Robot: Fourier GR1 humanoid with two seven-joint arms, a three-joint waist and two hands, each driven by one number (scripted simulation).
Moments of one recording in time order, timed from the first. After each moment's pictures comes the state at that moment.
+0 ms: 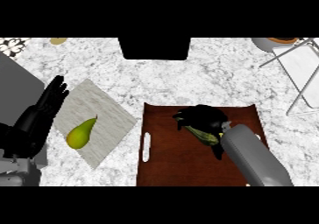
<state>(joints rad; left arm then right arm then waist) -0.08 0.20 0.09 -1.71 0.02 -0.11 0.21 -0.54 -0.17 0.42 -0.93 1.19 0.30 -0.54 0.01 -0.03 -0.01</state>
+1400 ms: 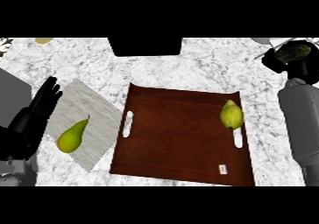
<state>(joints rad) -0.07 0.20 0.12 -1.70 0.01 -0.09 0.19 -0.74 -0.27 -0.36 -0.90 1.09 -0.28 0.41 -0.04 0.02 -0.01</state>
